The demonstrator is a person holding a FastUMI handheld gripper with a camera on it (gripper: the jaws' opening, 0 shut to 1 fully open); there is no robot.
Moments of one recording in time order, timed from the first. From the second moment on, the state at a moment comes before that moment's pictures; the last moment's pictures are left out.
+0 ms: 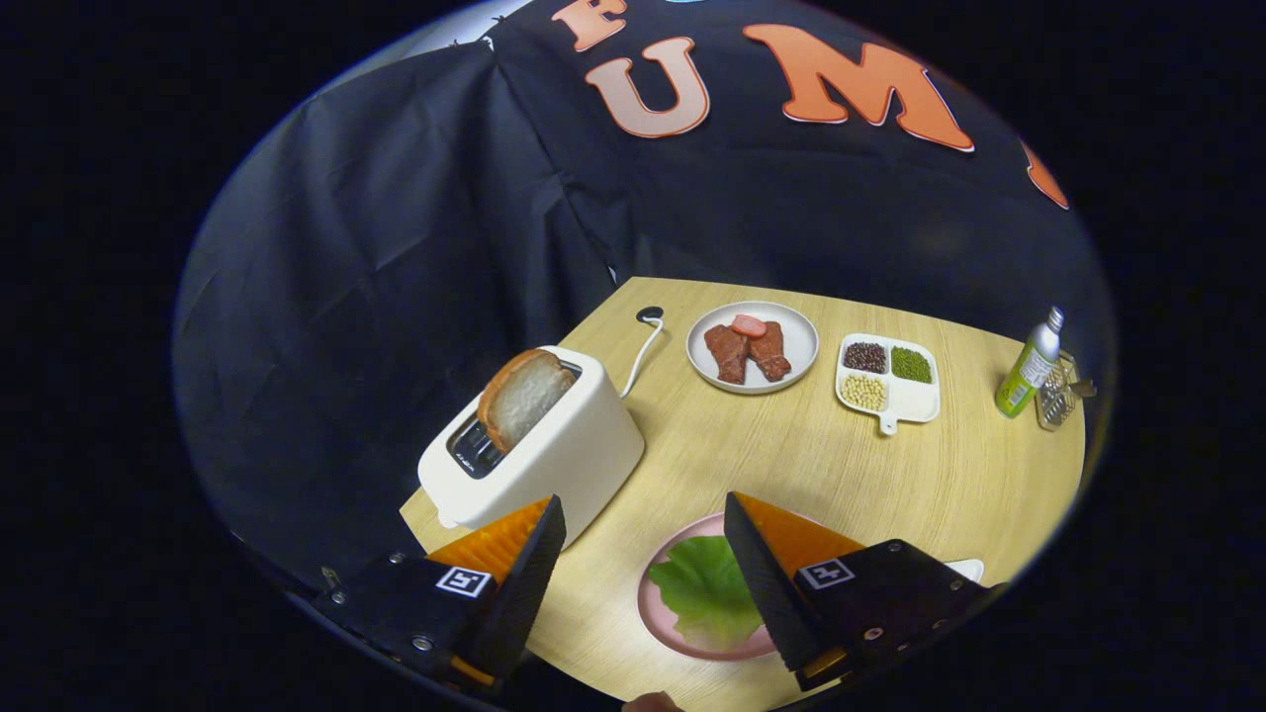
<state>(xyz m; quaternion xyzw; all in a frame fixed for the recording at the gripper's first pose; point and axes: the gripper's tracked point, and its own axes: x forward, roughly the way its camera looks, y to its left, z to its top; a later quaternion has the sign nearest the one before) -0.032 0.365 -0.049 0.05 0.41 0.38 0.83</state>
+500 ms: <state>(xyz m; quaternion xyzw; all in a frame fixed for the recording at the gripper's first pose) -0.038 0.443 -0.007 0.06 0.43 0.44 0.79</state>
